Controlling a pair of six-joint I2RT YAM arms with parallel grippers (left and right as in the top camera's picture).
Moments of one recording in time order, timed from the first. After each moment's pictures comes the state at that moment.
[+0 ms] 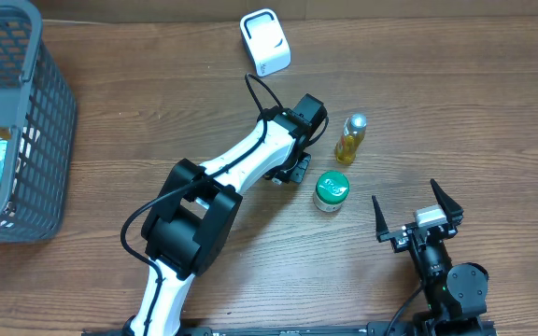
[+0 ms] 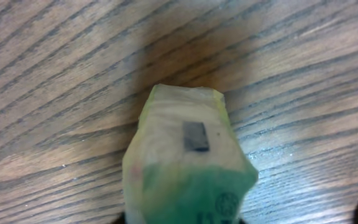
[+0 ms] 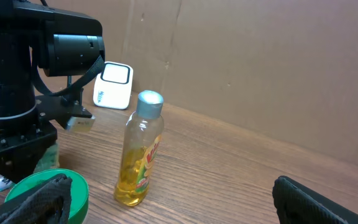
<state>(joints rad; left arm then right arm) -0.64 2.19 1.63 -0.92 -0.08 -0.25 0.15 0.01 0.02 -0.03 -0.07 -0.25</state>
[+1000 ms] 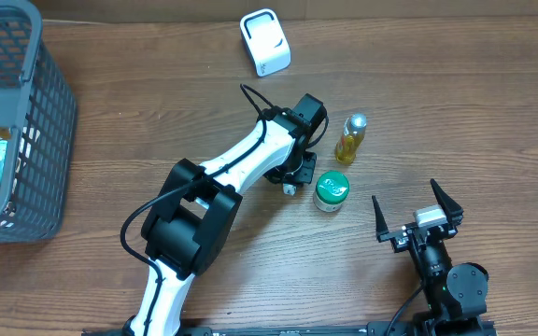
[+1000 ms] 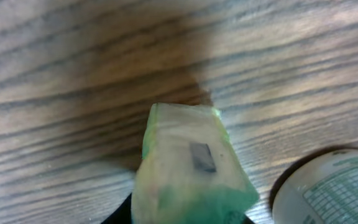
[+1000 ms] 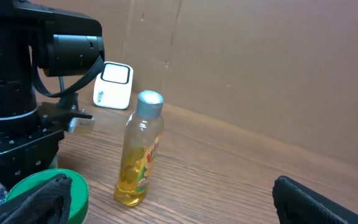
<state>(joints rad) -0.64 2.19 1.63 -0.92 0.11 -0.41 0.15 0.01 0.02 -0.03 -0.07 -0.25</state>
